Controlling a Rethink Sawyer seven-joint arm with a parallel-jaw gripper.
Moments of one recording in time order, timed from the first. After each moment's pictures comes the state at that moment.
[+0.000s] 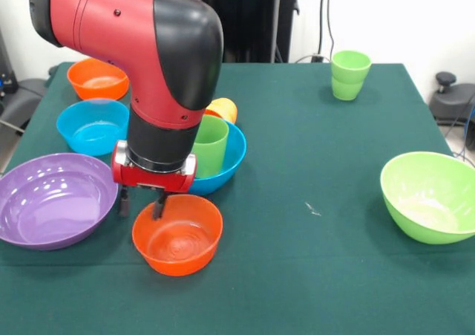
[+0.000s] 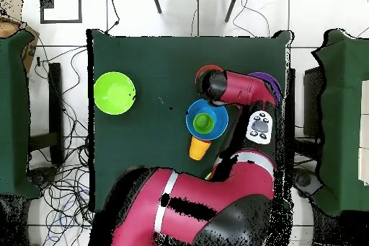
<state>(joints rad) -0.22 -0.20 -0.24 1.10 -0.02 0.58 1.45</state>
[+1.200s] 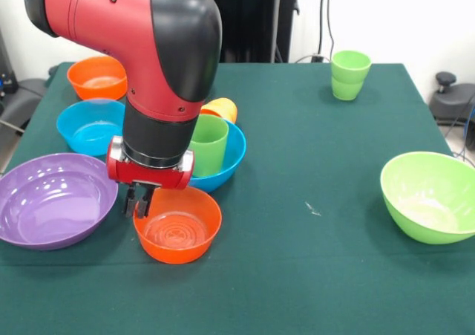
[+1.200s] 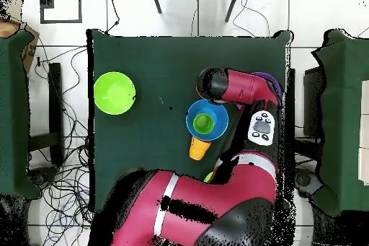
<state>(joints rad) -0.22 -0.22 -0.24 1.11 -0.02 0.57 1.45</state>
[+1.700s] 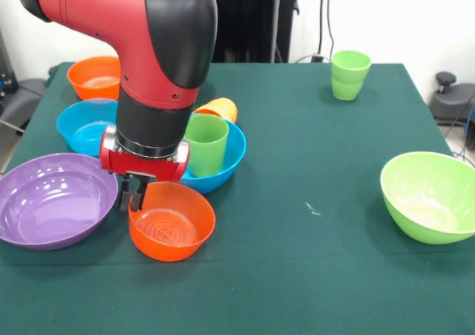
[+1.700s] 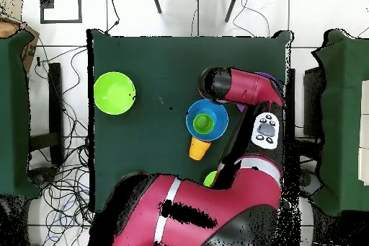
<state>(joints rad) -0.23 -0.26 -0.24 1.12 -0.02 0.57 1.45</state>
